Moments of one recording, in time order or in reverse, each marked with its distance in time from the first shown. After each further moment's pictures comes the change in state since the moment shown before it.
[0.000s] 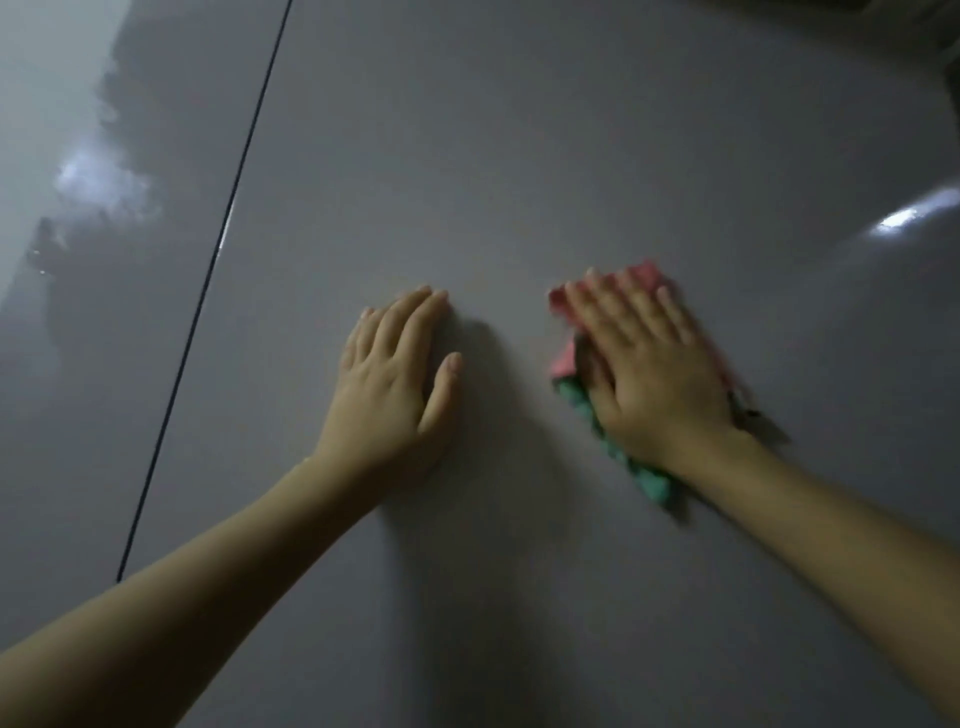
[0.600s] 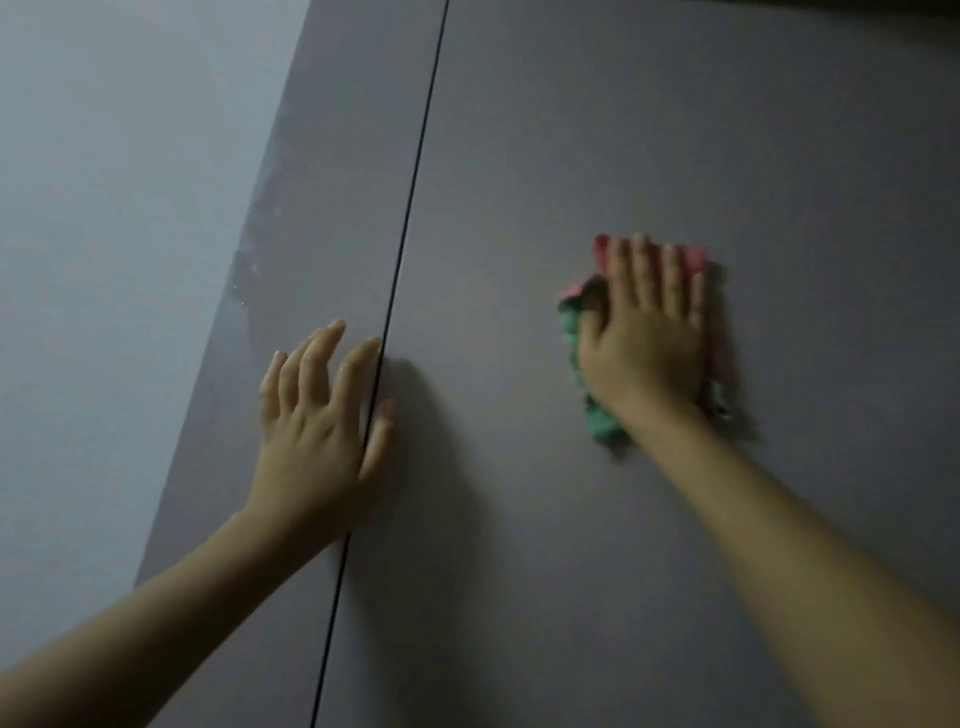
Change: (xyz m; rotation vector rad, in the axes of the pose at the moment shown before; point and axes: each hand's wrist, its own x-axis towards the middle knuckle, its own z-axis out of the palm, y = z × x) left_hand -0.047 -0.143 -0.097 0.260 0.040 -0.084; right_hand 0.099 -0.136 0.026 0.029 0.069 0.424
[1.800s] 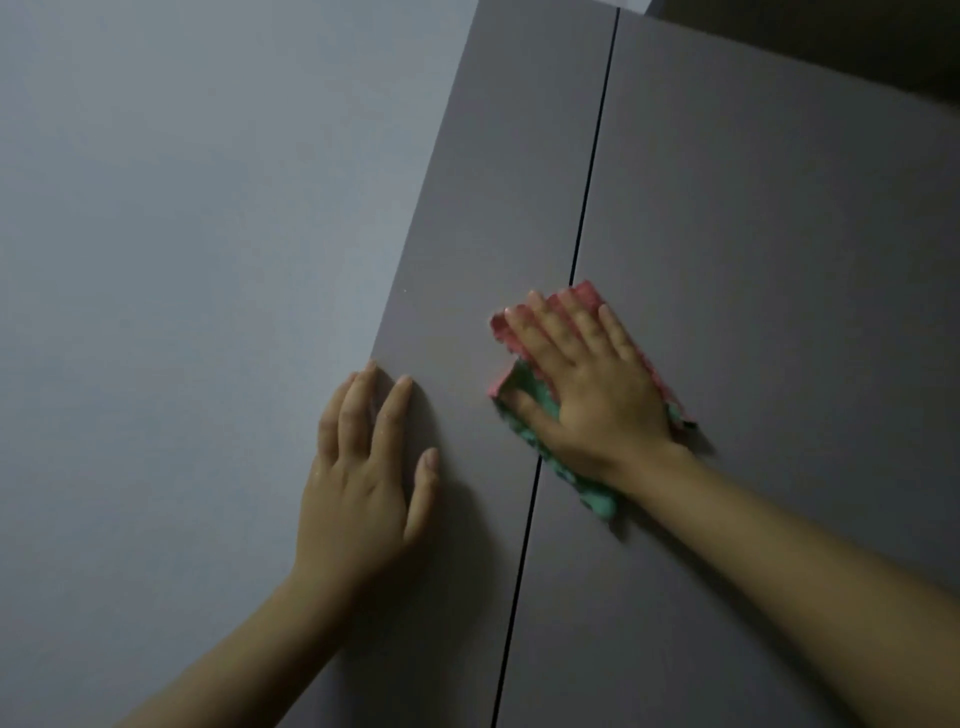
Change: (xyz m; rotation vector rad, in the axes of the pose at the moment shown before) left_hand -0.040 -0.095 -0.008 -0.163 0.064 -0.123; right_hand -0.025 -0.145 0.012 -0.037 -0.194 -0.565
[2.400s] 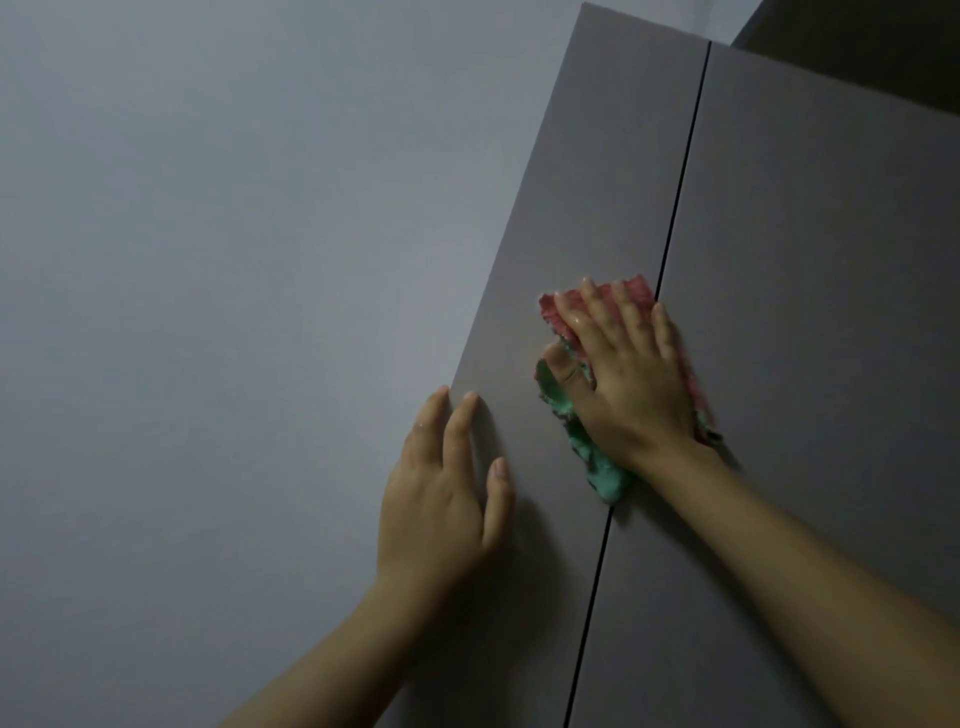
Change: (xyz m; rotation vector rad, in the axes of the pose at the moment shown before) left_hand -0.001 0.002 -0.008 -0.140 -0.053 -0.157; right_hand 0.038 -0.037 -0.007 0.135 -0.062 0.139
